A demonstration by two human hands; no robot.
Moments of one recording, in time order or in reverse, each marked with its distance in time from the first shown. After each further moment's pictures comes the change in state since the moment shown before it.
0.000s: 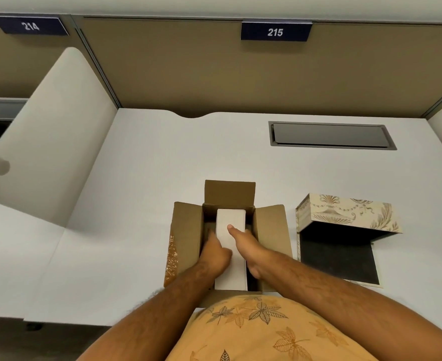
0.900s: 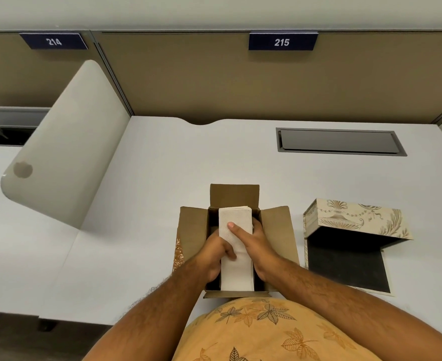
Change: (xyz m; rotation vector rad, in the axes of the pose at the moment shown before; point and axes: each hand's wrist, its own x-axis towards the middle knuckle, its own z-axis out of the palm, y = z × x) left_hand -0.004 0.009 -0.020 -0.588 -0.204 -0.059; right_hand -0.007 -0.002 -0.005 0.115 -0.026 -0.348
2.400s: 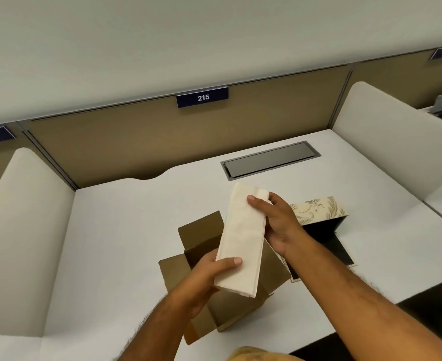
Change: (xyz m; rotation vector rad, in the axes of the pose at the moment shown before) left_hand -0.085 0.086 0.006 0.414 -0.498 0.127; right_hand -0.066 -0.125 -0.061 0.539 0.241 -0.292
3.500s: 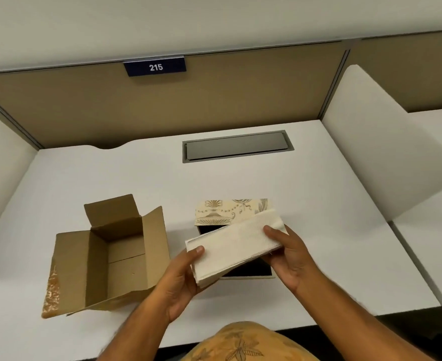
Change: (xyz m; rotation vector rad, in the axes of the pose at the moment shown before) left_hand 0.128 -0.055 0.228 -0.586 0.340 -0.004; right_hand 0.039 -0.073 -0.309 0.151 -0.125 0.256
